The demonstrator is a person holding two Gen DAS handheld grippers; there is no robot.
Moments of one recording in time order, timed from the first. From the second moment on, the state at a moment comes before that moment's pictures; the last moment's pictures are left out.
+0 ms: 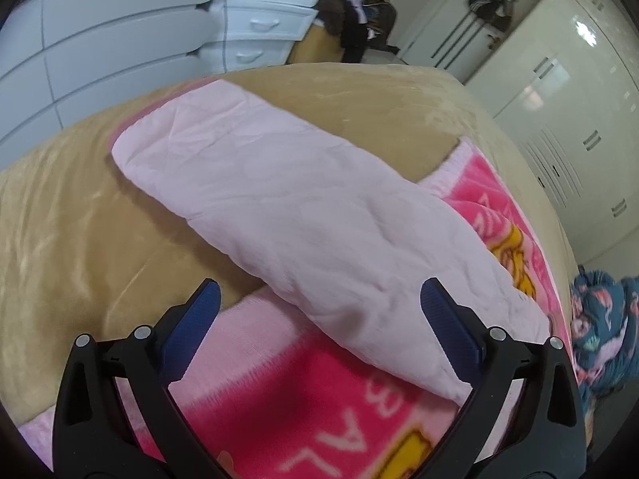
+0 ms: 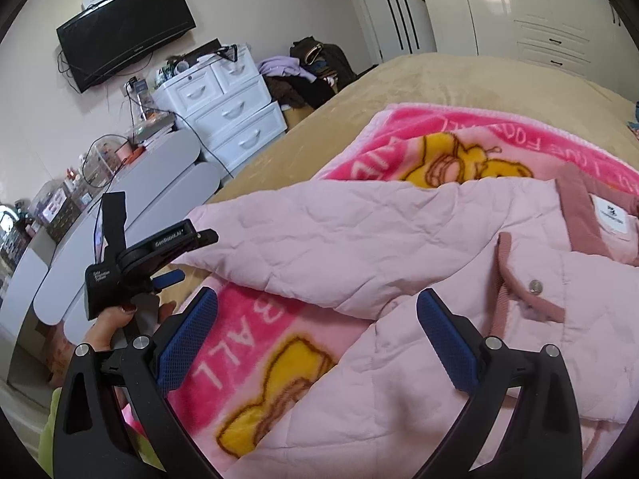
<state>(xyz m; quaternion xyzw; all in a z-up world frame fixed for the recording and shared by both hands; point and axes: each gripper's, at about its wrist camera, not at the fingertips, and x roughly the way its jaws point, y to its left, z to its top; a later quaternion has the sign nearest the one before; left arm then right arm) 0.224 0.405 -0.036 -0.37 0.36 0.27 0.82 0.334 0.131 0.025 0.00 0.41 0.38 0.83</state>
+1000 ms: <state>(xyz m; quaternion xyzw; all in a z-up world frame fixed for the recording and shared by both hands) 0.209 0.440 -0.022 -0.43 0.22 0.26 0.84 0.351 -0.006 -0.011 0.08 0.43 0.31 0.84</state>
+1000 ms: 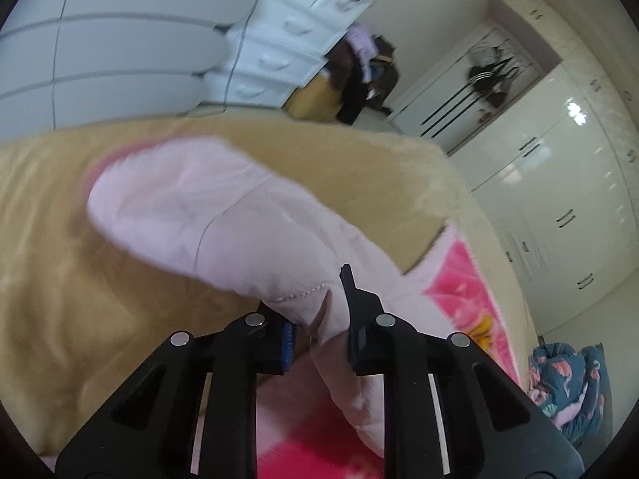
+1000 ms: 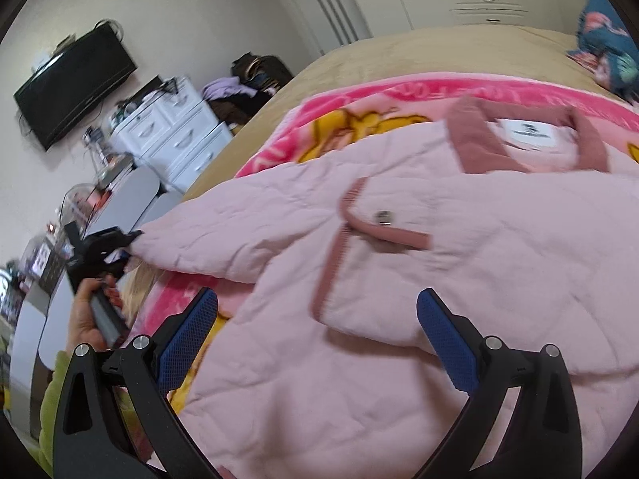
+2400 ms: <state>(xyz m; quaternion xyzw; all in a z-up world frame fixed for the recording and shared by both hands) 0.220 0.169 0.147 -0.19 0.14 0.04 0.97 0.317 -0.193 0.002 0.20 0.41 0.23 0.86</state>
